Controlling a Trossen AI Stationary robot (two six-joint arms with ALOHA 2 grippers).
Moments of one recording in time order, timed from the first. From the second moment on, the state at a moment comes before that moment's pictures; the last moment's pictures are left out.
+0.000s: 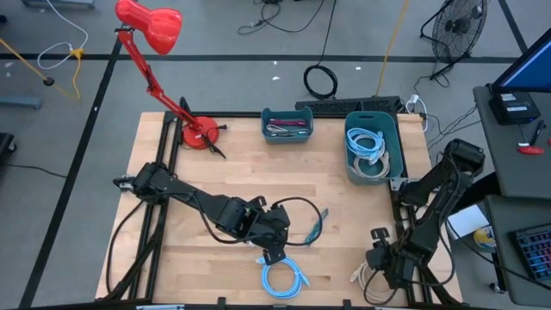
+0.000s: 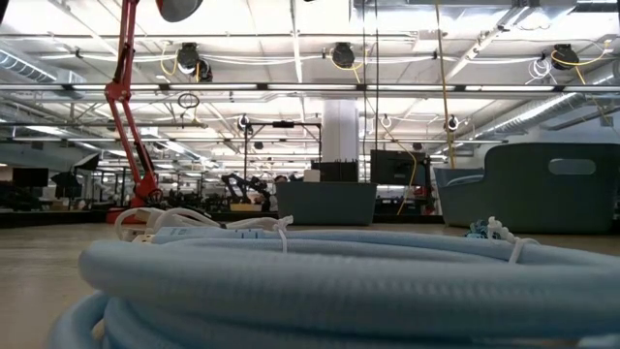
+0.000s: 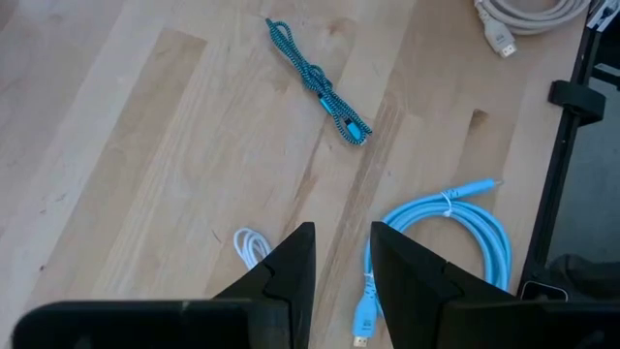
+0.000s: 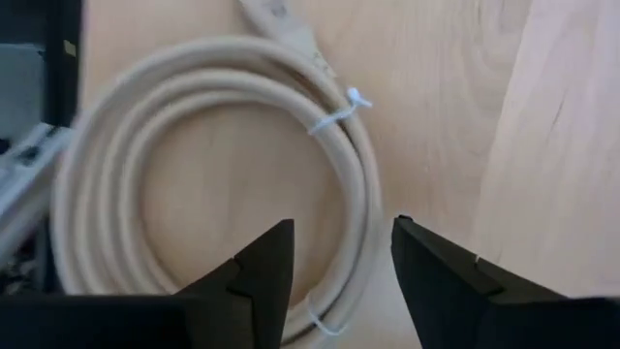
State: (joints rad) left arm -0.41 1.99 1.99 -1.09 -0.27 -0.72; right arm 1.09 1.40 0.76 -0.65 0.05 0.94
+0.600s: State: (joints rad) left arm -0.41 1.99 1.99 -1.10 -0.27 -0.74; right arm 1.10 1.40 0.57 -0.53 0.07 1.08
